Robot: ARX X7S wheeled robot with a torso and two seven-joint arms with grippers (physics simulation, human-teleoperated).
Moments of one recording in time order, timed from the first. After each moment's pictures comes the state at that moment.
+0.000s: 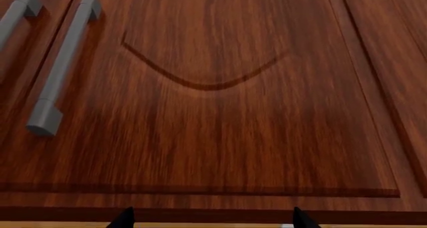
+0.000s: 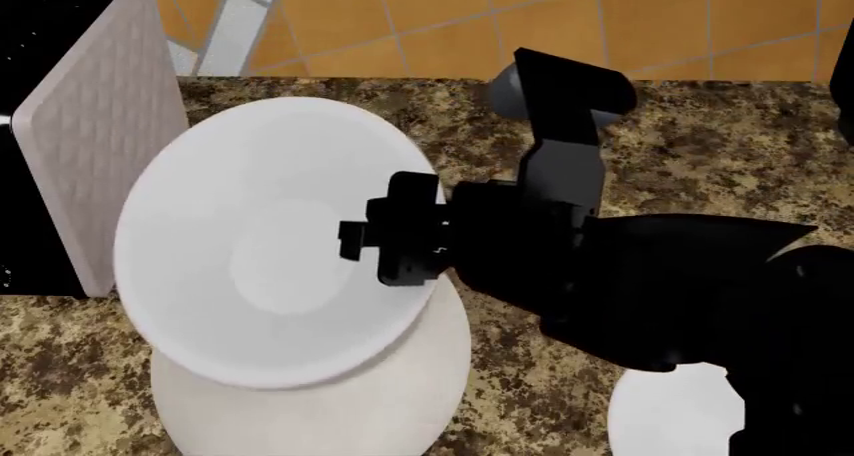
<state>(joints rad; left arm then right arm) -1.01 -0.45 0.03 0.50 -0.60 -0.57 -0.28 1.11 0.26 -0.06 0.19 1.31 1.41 0.33</state>
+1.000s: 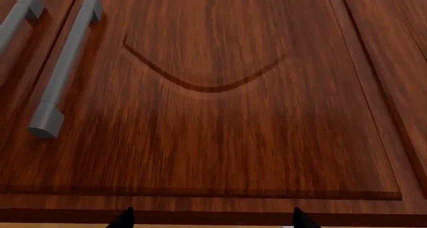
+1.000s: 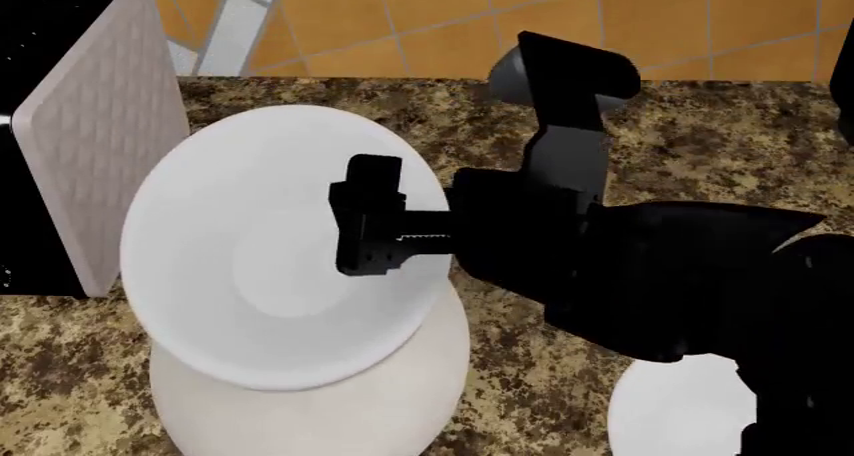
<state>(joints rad) -1.01 -0.46 0.03 0.50 -0.61 -0.56 -0.29 1.13 0.29 -0.11 0.19 1.35 1.37 0.32</state>
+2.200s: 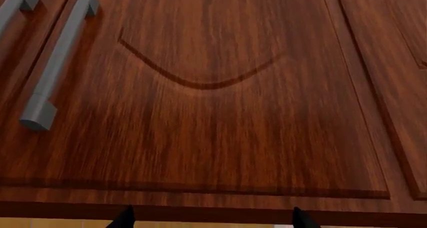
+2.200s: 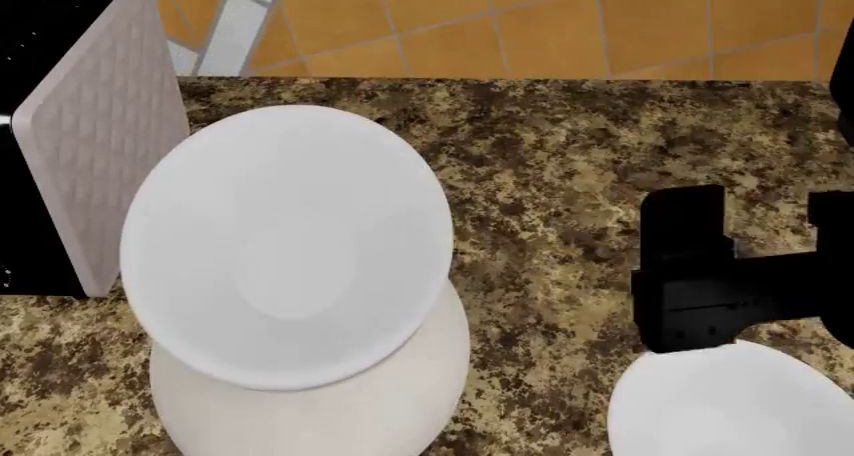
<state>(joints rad) -0.99 -0.45 0.04 0.50 -0.63 -0.54 -0.30 1.34 0.96 -0.37 -0.12 2.49 1.33 1.33</state>
